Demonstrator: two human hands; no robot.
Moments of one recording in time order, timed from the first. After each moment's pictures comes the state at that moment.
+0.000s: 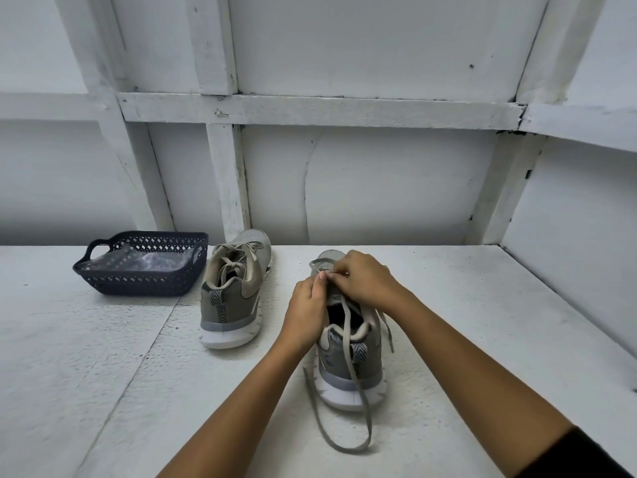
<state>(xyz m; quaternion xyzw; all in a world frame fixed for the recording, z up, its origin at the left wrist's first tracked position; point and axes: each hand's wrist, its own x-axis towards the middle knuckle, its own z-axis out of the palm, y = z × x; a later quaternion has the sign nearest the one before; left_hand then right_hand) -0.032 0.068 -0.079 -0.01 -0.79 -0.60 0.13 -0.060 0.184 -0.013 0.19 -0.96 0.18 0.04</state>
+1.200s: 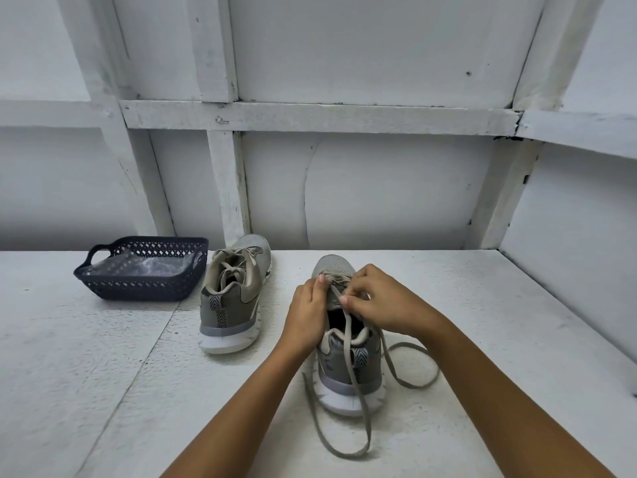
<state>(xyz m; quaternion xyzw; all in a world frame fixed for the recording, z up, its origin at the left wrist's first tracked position) -0.030 0.070 -0.076 -0.01 -0.80 -0.58 0.15 -0.002 0.211 0.013 0.23 -0.93 0.28 -0.02</state>
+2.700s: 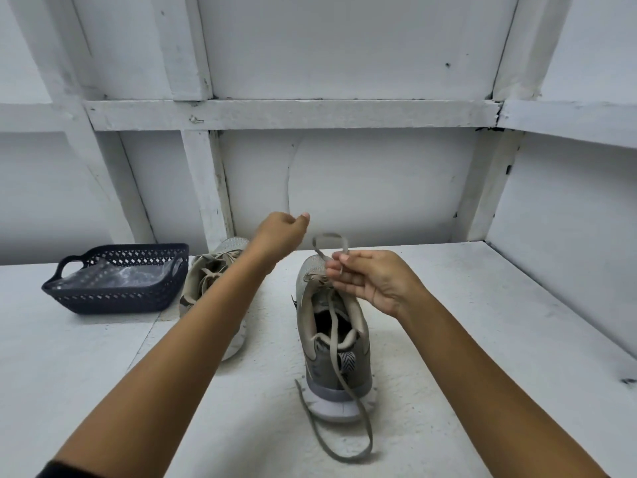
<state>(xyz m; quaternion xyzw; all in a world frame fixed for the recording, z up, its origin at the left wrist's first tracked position) -0.054 0.054 0.052 0.03 -0.89 -0.45 0.09 -0.030 0.210 0.016 0.03 -0.56 0.82 -0.15</state>
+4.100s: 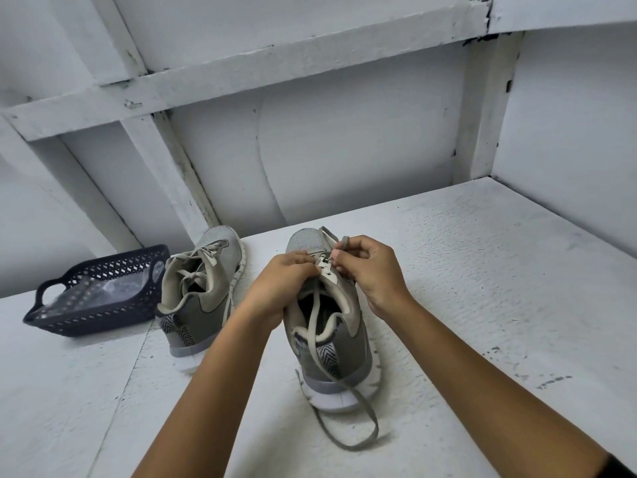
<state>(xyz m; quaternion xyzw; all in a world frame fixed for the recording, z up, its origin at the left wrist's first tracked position) -0.030 0.083 -0.014 0.03 -0.77 -0.63 -0.04 -0.044 0.209 -0.051 -0.01 -0.63 0.77 0.05</state>
